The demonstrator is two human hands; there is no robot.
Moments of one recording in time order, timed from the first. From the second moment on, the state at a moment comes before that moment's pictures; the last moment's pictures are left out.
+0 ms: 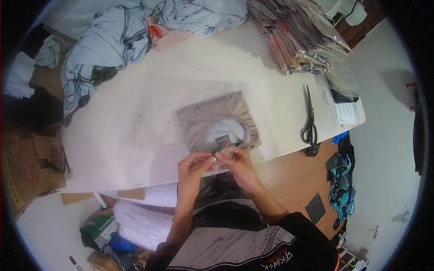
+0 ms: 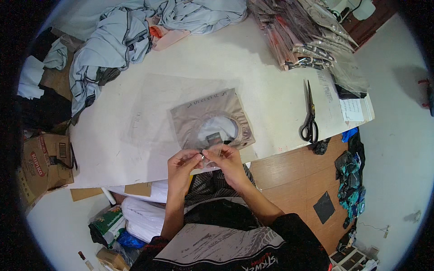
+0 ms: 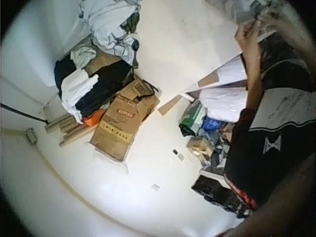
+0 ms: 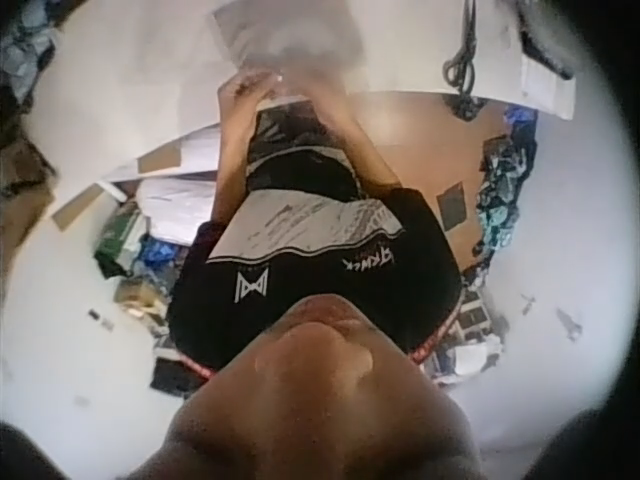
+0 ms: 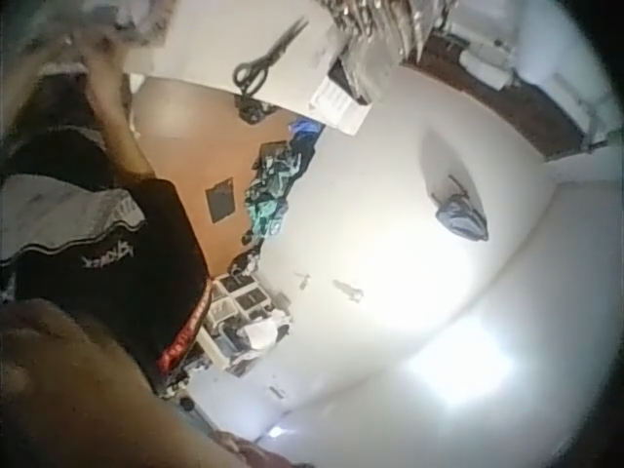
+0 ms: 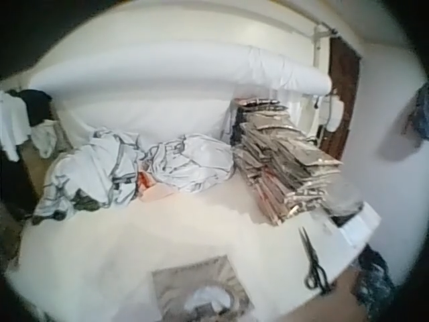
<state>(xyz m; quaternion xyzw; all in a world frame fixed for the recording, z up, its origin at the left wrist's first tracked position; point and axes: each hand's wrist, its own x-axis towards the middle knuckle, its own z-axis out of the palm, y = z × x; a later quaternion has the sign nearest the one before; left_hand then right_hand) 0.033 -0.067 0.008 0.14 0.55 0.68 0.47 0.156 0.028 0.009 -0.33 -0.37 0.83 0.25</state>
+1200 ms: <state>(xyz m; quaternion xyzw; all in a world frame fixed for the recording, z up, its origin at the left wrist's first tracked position) -0.010 -0.065 0.027 0.09 0.54 0.71 0.45 0.164 0.073 0.072 0.05 -0.94 0.24 0.23</state>
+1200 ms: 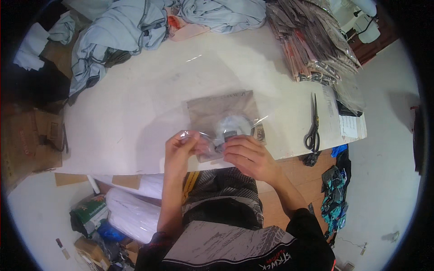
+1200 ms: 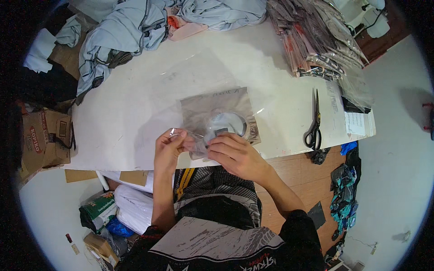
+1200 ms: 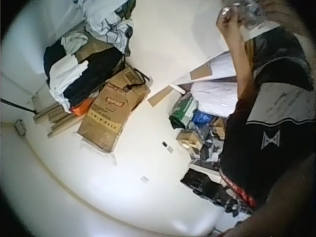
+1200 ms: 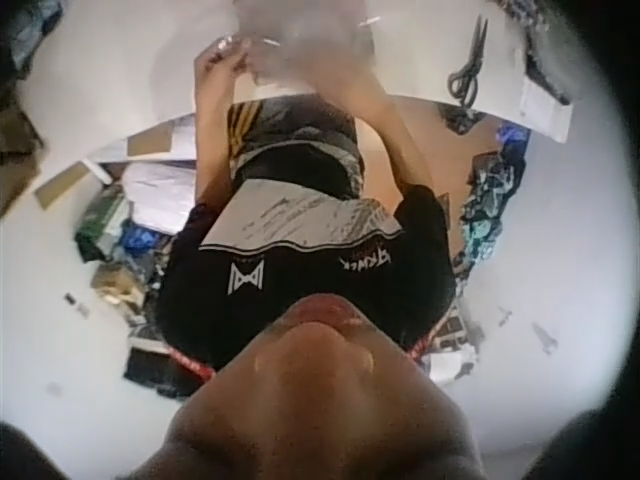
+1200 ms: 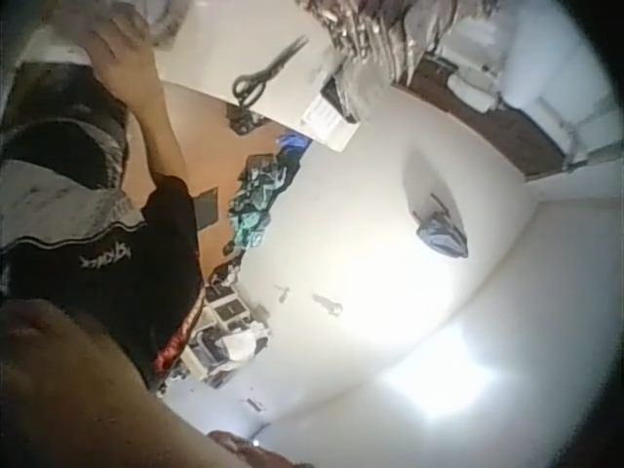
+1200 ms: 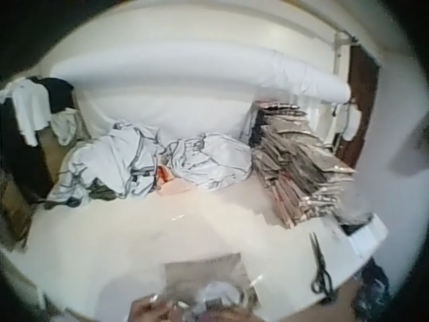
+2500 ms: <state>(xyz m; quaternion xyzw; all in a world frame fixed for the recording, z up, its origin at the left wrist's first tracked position) 0.012 -0.072 0.013 0.54 0.79 0.28 -0.07 0.156 0.059 0.072 -0.29 -0.81 0.38 0.34</state>
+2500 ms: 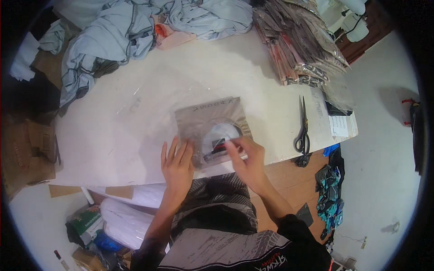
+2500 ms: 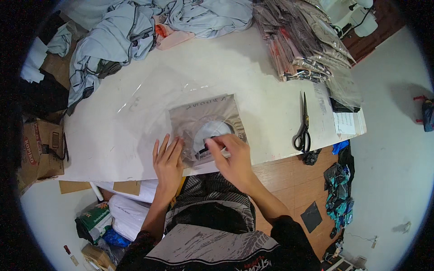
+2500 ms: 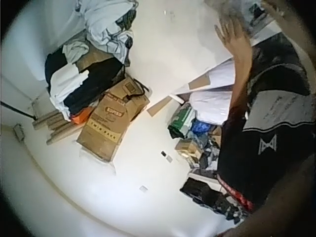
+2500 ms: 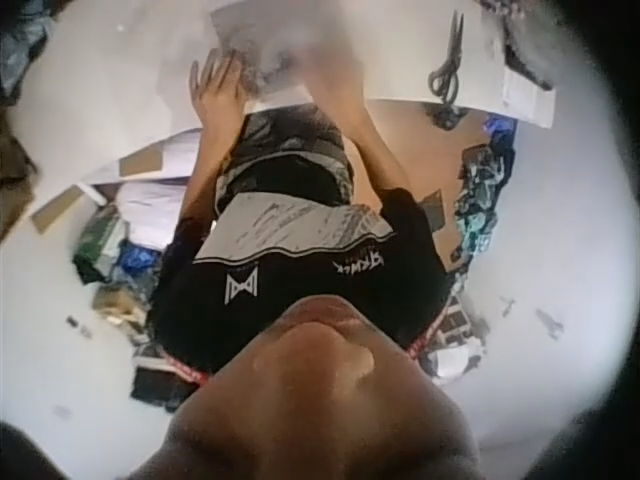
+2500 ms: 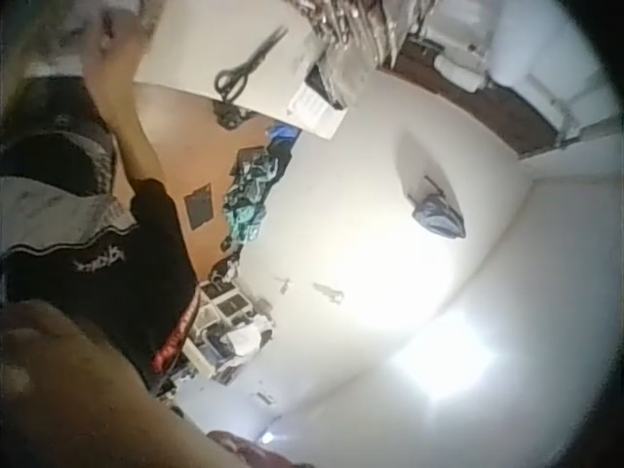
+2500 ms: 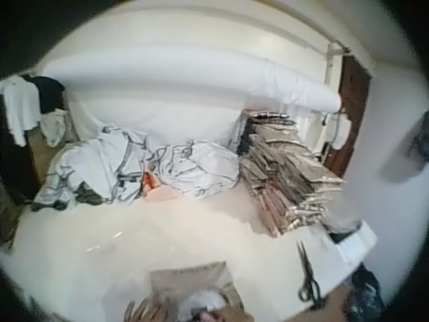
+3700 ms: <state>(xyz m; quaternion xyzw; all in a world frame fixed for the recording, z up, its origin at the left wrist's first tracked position) -0.113 -0.107 -0.033 0.32 0.93 0.18 -0.08 -0.067 0.068 0.015 -0.16 -0.96 0.21 0.12</state>
